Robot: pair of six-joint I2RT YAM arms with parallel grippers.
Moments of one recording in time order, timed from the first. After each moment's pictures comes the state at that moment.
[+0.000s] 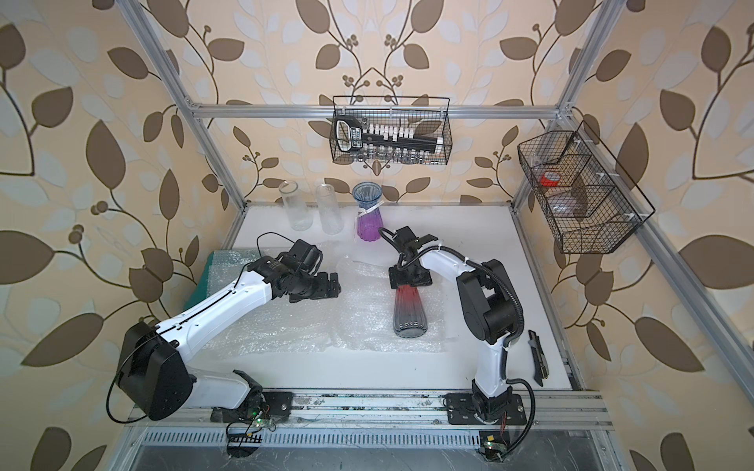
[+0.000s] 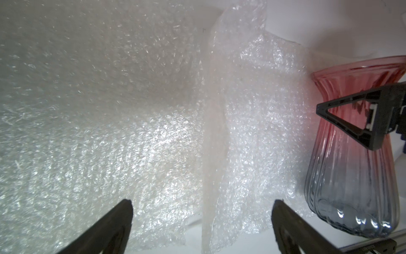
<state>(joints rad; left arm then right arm) -0.51 1.37 1.07 -0.81 0.05 -0.60 0.45 1.94 1.40 -0.83 -0.01 0.35</state>
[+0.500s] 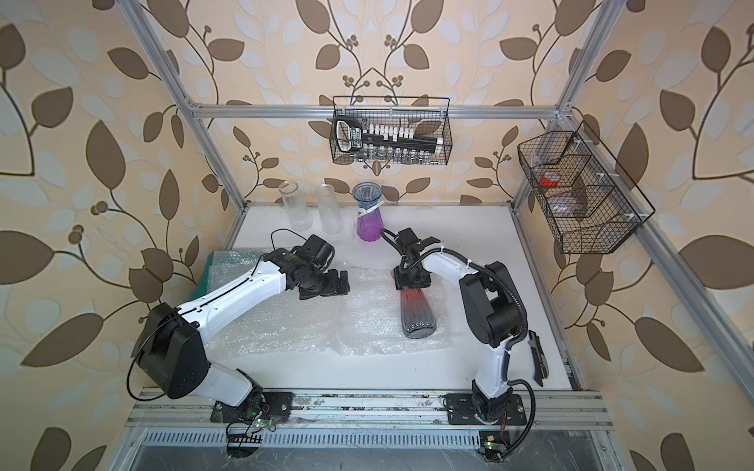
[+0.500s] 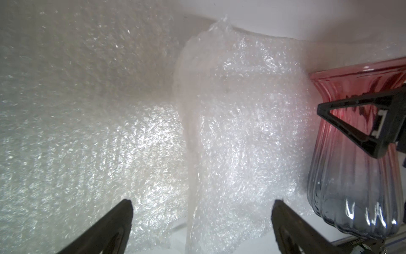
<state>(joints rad) -0.54 1.50 1.17 -0.85 0.09 -0.63 0.45 1.90 1.35 -0.81 -0.01 0.35</state>
